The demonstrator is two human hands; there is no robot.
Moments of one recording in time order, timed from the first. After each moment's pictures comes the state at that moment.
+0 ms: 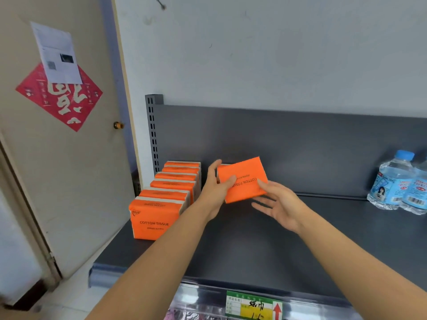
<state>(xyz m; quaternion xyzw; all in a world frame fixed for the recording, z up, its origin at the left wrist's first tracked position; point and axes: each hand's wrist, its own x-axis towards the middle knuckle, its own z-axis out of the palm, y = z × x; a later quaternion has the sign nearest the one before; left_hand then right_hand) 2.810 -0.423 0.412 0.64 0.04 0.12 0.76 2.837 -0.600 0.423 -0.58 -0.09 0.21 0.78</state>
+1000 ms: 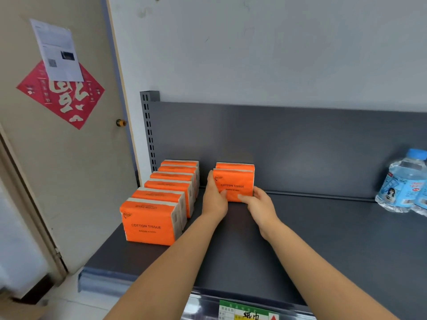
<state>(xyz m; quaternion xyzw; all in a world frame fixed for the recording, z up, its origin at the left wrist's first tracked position) 2.831 -0.432 0.380 0.81 0.13 0.23 0.52 2.844 -0.553 0.388 -0.71 -0.09 0.07 0.69</state>
